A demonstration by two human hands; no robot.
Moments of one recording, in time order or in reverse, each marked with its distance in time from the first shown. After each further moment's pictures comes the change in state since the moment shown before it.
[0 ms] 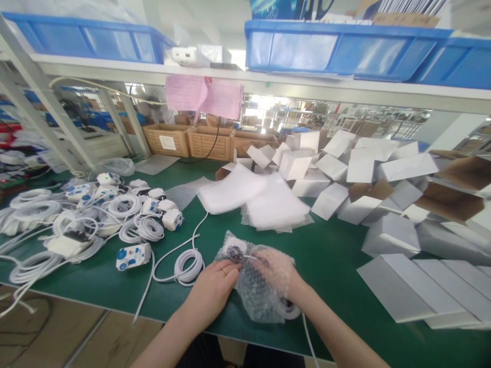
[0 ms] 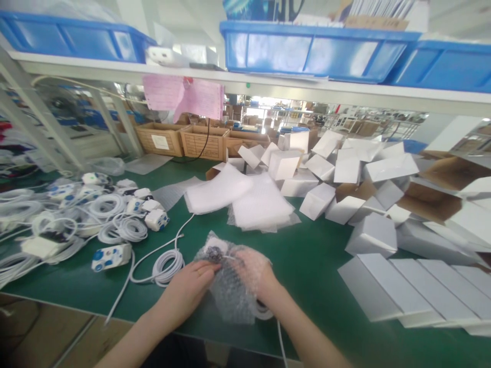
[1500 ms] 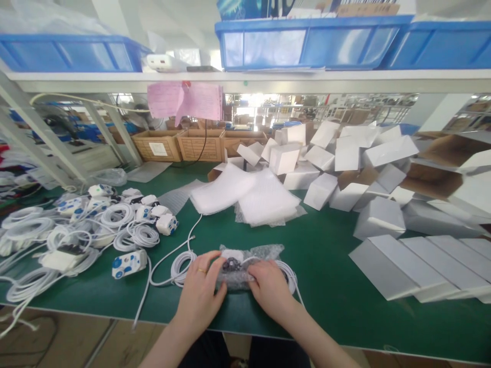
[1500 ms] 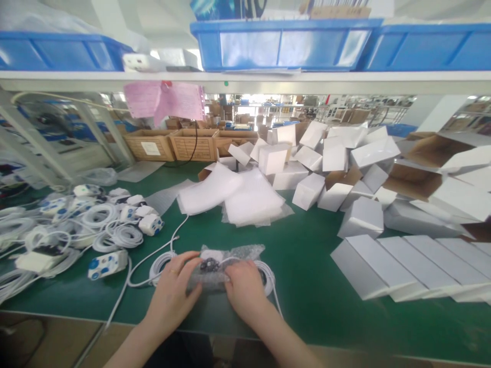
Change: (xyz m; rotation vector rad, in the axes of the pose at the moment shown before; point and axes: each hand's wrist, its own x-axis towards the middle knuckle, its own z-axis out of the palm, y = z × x) left_hand -0.009 0.007 -0.012 -0.034 0.129 -0.293; right_hand -0.033 -0.042 0.015 -0.305 -0.204 0.106
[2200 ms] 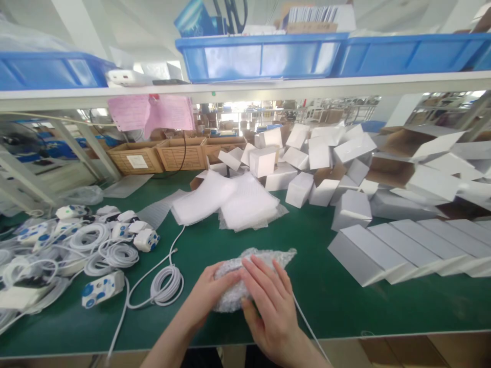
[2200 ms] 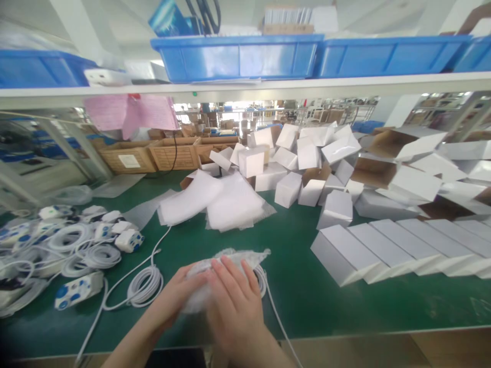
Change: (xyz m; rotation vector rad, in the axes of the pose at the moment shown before) left_hand 0.058 0.063 -0.003 -1.088 -0.436 -0.649; right_hand -0.053 0.000 -0.031 -0.031 0.909 -0.447
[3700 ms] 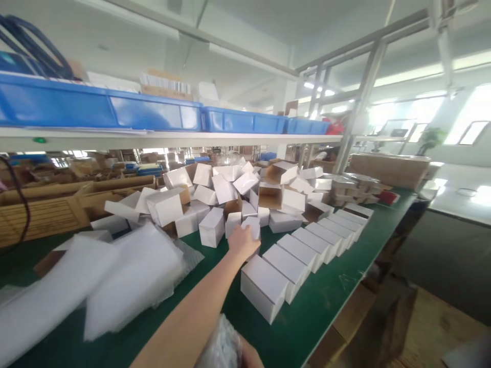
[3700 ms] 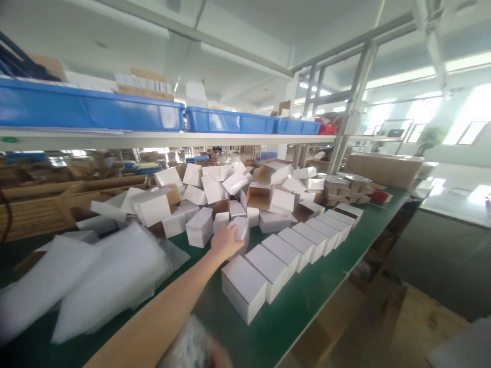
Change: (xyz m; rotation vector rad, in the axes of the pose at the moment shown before) left_hand 0.260 0.102 0.302 1.058 -0.149 0.436; right_hand -0.092 0.129 -0.045 0.794 0.067 1.162
